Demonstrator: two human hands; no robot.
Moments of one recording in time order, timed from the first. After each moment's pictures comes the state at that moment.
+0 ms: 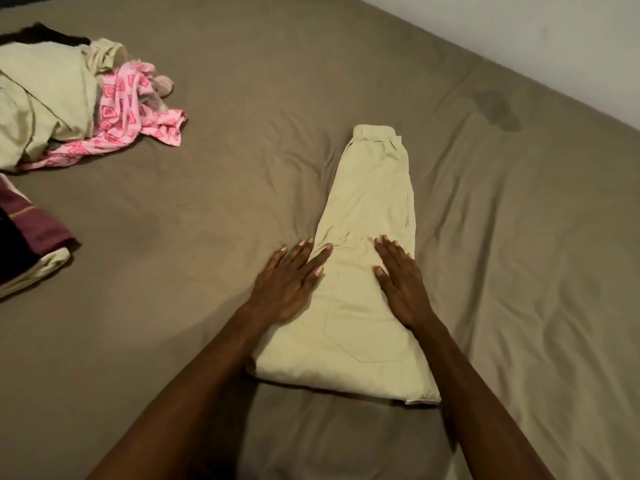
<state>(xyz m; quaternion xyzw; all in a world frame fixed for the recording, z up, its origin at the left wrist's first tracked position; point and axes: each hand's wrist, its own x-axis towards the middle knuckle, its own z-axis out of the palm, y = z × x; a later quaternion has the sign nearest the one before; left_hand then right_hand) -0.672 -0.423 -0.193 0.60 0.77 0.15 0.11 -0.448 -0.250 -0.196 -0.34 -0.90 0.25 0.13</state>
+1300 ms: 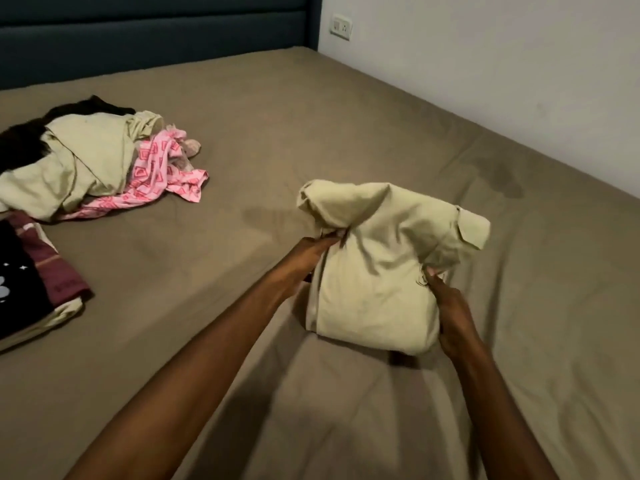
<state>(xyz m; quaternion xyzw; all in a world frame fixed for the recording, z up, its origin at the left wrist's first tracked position) -0.725 -0.316 -0.083 0.24 0.66 0.54 0.47 -0.476 -0.202 -0.082 -0.45 -0.52 0.67 0.27</state>
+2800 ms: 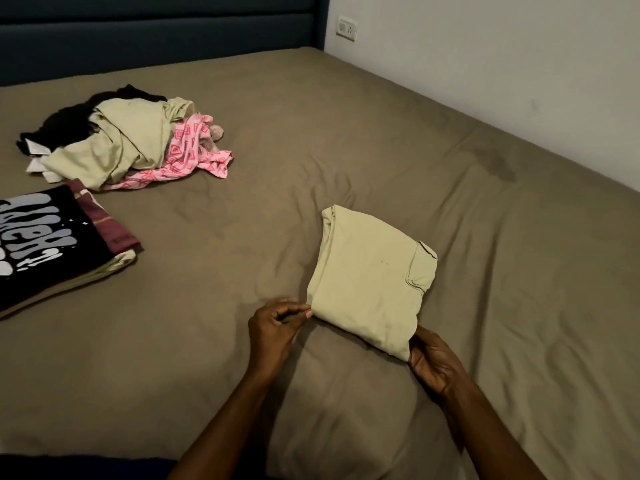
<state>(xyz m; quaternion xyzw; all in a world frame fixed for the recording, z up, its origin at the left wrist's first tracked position) -0.623 -0.524 -0.162 0.20 0.71 0.64 0.21 -0.404 -0.339 -0.161 -0.38 -0.27 0.86 0.22</state>
